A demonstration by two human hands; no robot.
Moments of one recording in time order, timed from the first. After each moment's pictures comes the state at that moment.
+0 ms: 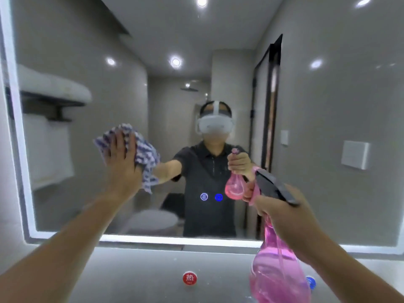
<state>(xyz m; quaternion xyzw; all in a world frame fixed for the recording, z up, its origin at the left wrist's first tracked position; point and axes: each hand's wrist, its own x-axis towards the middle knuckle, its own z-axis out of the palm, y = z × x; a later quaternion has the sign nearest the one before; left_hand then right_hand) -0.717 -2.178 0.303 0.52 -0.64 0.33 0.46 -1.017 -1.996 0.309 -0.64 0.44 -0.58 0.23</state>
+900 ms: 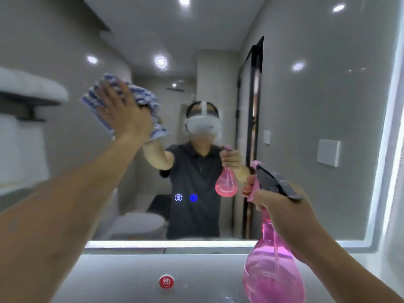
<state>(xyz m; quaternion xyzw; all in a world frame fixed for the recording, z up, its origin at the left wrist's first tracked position) -0.820 -2.171 0.416 0.61 -0.51 0.23 0.56 -1.060 -1.987 0.311 -0.60 0.47 -0.60 0.23</state>
